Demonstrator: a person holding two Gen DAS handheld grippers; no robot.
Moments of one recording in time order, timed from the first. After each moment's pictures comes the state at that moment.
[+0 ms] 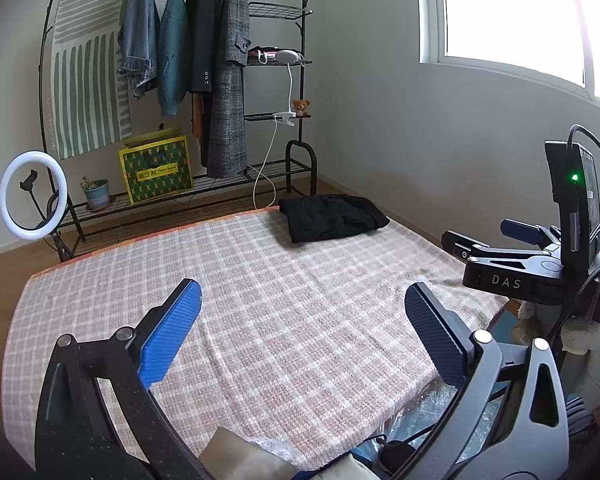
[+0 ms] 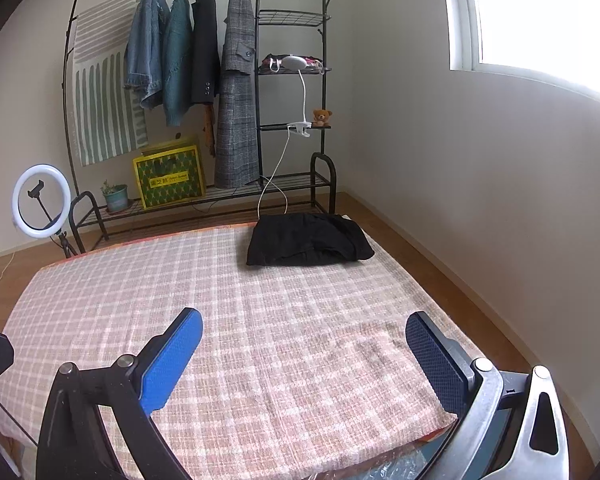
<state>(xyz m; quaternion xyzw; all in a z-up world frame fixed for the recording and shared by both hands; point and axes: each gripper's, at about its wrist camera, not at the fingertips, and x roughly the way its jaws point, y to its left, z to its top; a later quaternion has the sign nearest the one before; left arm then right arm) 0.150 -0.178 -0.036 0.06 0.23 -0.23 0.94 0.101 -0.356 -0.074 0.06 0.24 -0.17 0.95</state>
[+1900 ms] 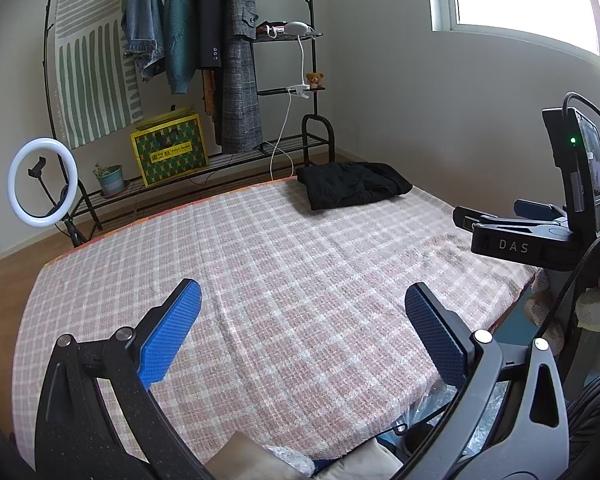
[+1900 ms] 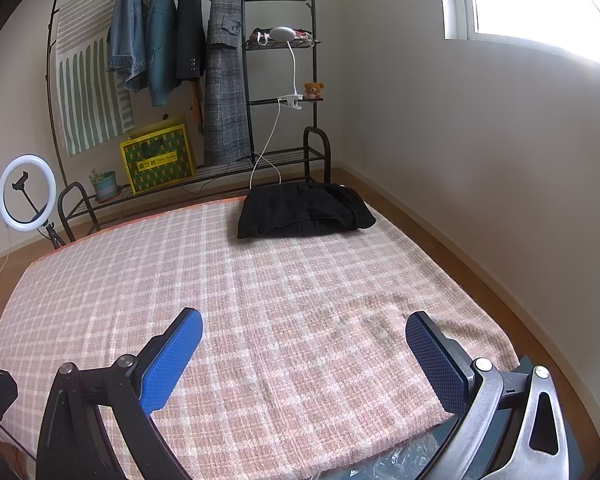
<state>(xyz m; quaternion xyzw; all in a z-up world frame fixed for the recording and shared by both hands) 0.159 -0.180 -0.074 0.09 0.26 -0.20 0.94 0.127 -0.362 -0.116 0.09 0.27 -0.17 0.94</state>
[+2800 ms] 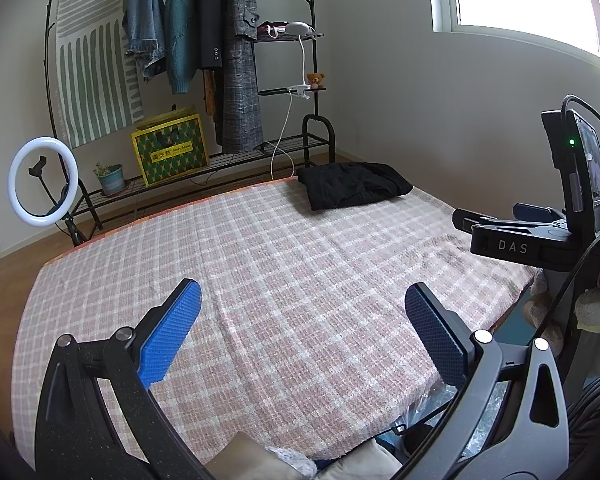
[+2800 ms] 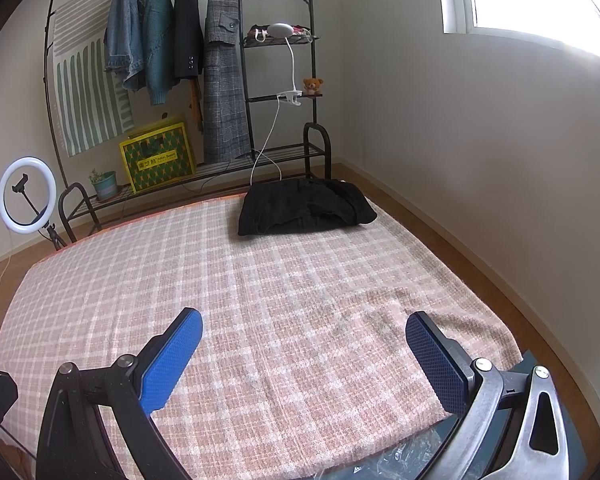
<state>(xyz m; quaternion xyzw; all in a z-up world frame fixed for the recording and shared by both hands) 0.159 -0.178 -0.074 0.09 0.26 -0.20 0.94 0.126 -0.361 -0.118 0.09 0.28 -0.17 0.94</state>
